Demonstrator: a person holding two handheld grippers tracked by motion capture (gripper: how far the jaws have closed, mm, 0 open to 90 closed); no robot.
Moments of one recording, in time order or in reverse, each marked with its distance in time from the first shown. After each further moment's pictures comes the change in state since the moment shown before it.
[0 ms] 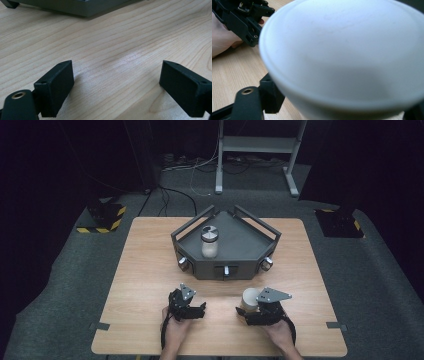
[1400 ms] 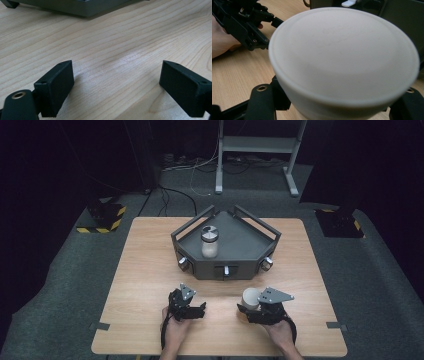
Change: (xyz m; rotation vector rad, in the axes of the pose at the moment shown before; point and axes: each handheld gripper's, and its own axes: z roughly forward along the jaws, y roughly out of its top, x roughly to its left) left arm 0.000 0.000 0.000 -0.001 -0.002 -0.003; right arm 0.004 -0.004 -0.005 -0.040 -0.022 -0.034
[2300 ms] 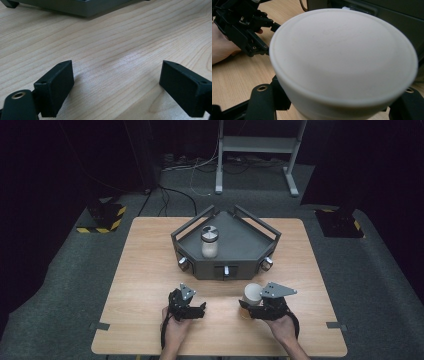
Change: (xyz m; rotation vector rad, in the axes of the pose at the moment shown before) left arm 0.001 0.000 0.000 0.000 -0.003 -0.004; right arm -0.012 0.018 -0.007 0.010 0.012 0.004
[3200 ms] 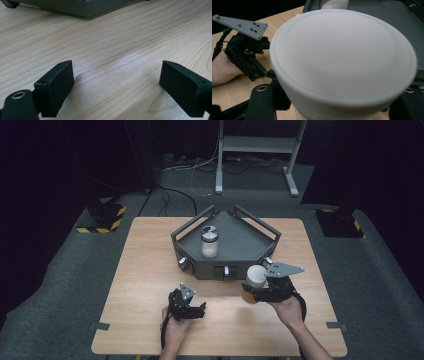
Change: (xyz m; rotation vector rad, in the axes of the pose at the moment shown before) left arm 0.000 0.000 0.000 0.000 0.000 0.001; right arm -0.023 0.061 -0.019 -0.009 0.013 -0.026
